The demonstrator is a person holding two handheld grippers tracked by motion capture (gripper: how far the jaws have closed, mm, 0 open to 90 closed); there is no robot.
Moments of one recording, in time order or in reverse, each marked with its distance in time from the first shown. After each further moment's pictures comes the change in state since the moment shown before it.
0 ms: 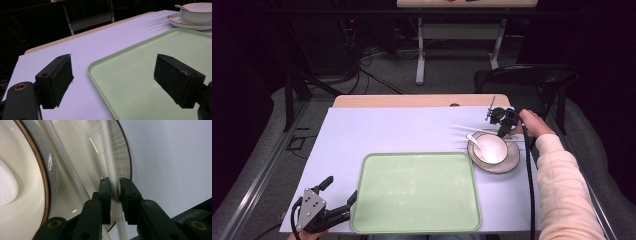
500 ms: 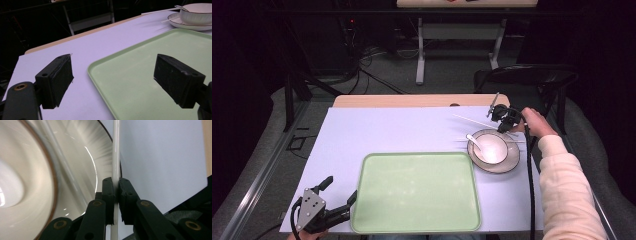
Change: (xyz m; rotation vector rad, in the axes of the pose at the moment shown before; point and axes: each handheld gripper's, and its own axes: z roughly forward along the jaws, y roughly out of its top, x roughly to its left) left arm 0.000 0.000 0.000 -0.002 0.000 0.000; right arm 0.004 -0.002 -0.020 -0.066 -0.062 0.024
